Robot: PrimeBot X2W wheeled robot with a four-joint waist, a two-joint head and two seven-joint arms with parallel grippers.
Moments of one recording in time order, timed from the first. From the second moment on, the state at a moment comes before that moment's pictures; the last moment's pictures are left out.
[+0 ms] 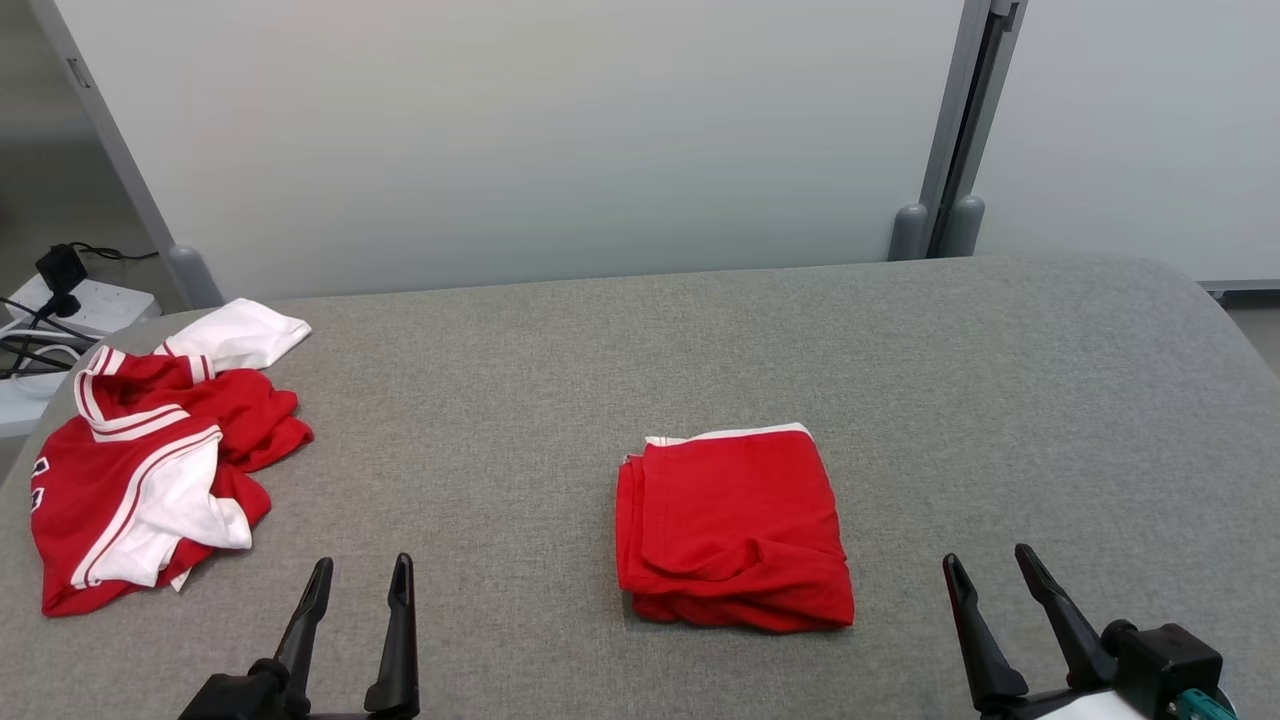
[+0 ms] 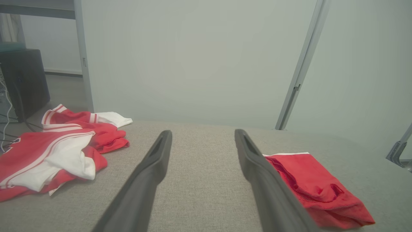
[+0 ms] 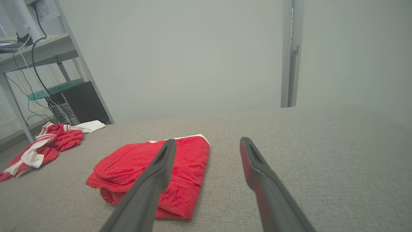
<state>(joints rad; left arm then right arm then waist) 0.15 0.05 -0.07 0.08 -0.27 -0.01 -0.25 0.06 -0.11 0.17 0.19 0.31 0.13 -0.25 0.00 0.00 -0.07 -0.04</state>
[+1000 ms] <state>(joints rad) 0.15 0.05 -0.08 0.09 -0.22 -0.03 -0.25 0.06 -0.11 0.19 0.24 0.37 0.13 -0.25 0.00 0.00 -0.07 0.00</state>
